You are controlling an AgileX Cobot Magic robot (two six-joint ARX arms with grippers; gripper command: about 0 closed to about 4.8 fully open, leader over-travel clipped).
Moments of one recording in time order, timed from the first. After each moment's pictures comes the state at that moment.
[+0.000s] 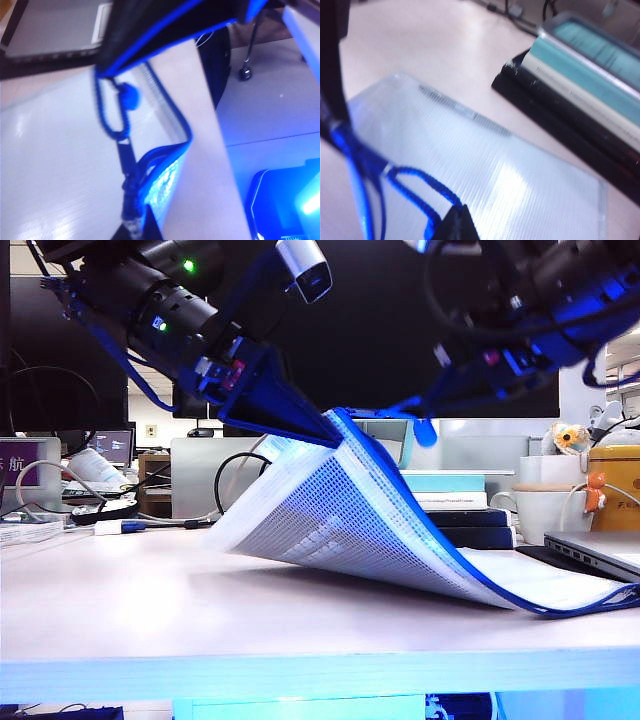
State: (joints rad) left arm -0.55 1.65 1.12 -0.33 0.78 0.91; right arm 0.63 1.09 0.52 0.20 0.02 -0.29
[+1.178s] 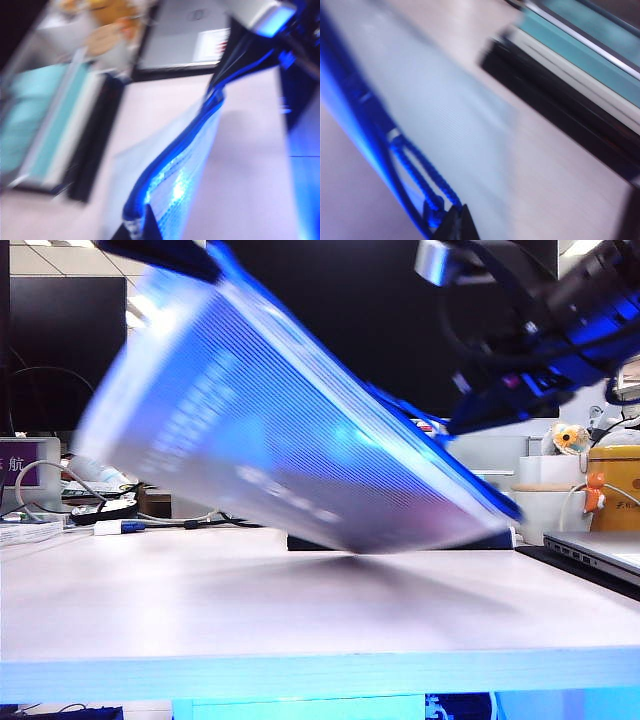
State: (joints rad) left arm -0.36 1.23 1.11 -0.47 0.66 0.86; right arm 0.58 1.10 0.53 0.15 0.04 -0.29
